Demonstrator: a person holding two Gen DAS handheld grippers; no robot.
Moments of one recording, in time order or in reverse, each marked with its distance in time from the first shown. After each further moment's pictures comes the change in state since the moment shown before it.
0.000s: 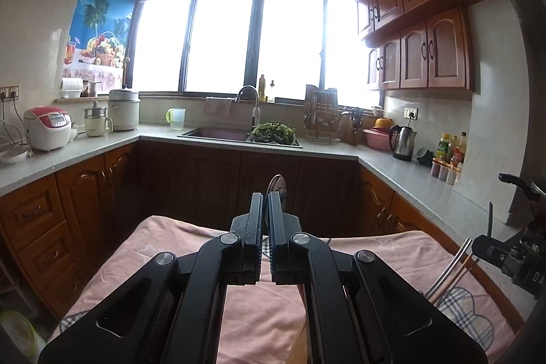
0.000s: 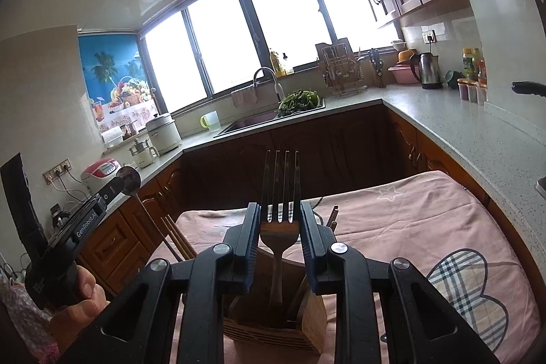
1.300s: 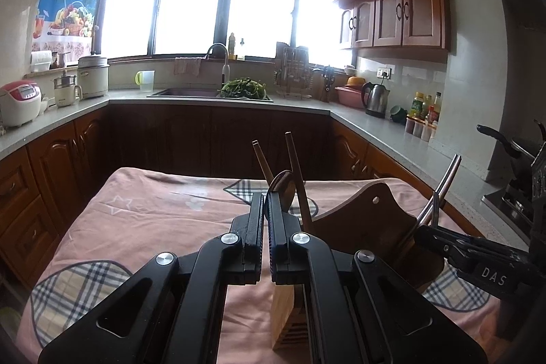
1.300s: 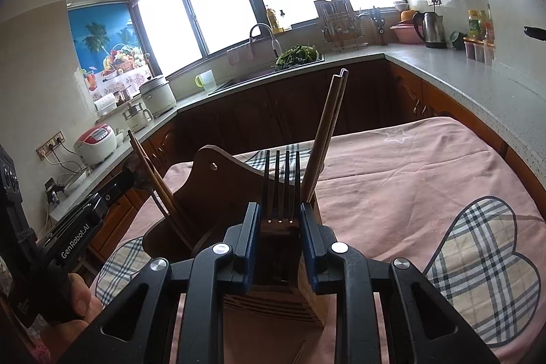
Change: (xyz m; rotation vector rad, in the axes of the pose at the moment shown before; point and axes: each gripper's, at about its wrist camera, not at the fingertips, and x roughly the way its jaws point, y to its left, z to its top) left arm 0.007 -0.010 -0.051 0.019 0.164 -0.134; right arm 0.039 -0.008 -0.052 0.008 0.148 0.004
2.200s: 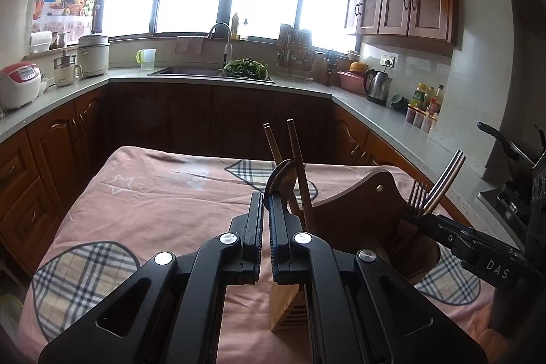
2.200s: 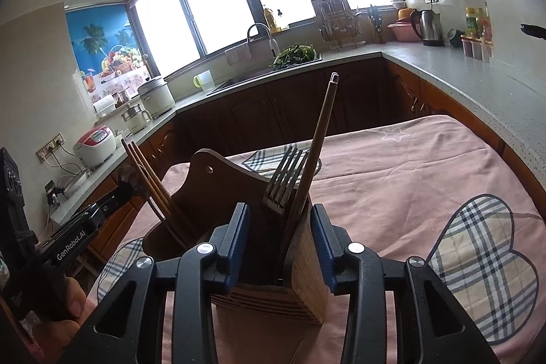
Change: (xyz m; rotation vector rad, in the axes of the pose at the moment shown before) left arm 0.000 0.008 0.002 -0.037 0.091 -0.009; right arm -0.005 0.000 0.000 0.016 -0.002 -0.004
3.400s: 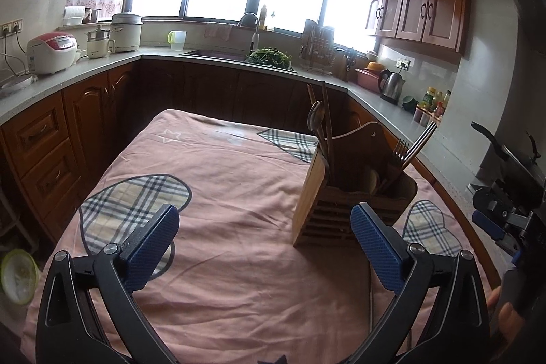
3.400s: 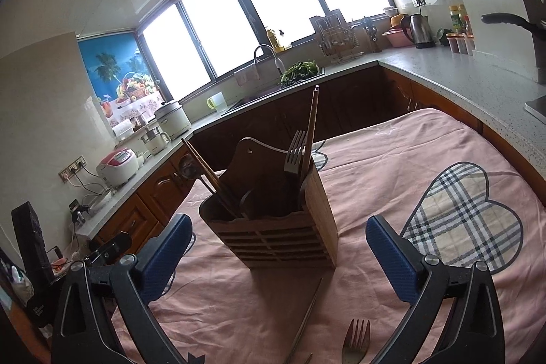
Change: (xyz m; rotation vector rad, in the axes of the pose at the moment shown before) left arm -0.109 0.030 -0.059 -0.097 0.047 0.061; right arm -0.099 0.003 -0.042 0.073 -0.080 0.070
